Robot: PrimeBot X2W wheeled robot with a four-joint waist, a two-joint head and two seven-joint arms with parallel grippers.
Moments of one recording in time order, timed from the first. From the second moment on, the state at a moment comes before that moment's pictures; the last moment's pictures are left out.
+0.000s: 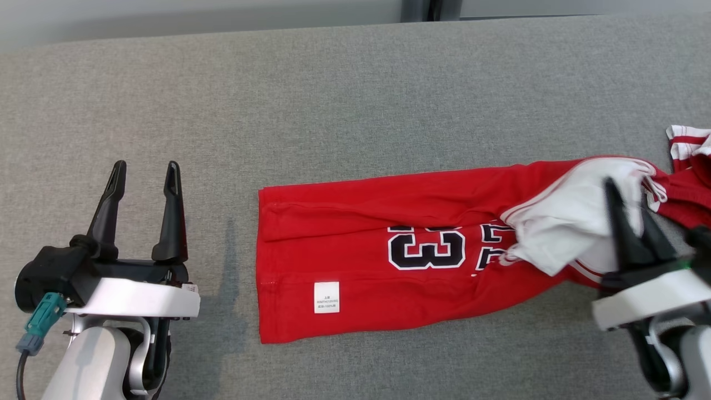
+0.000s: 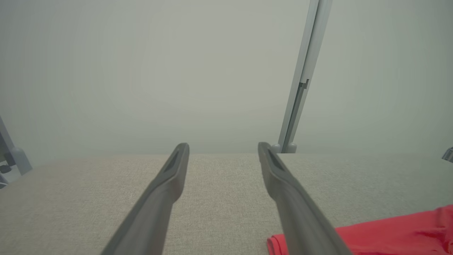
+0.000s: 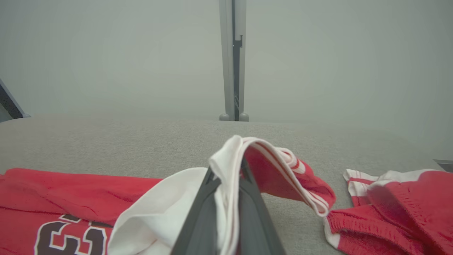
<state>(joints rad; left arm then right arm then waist) -0.22 0.28 -0.20 0.03 -0.44 0.12 -0.26 -0.17 -0.22 0.01 0.08 0.28 0.13 -0.11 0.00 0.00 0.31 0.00</state>
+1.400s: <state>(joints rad) -0.29 0.22 -0.23 0.12 -0.41 0.07 -0.26 -0.64 -0.05 0.76 0.39 0.77 0.13 -0.26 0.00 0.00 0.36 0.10</state>
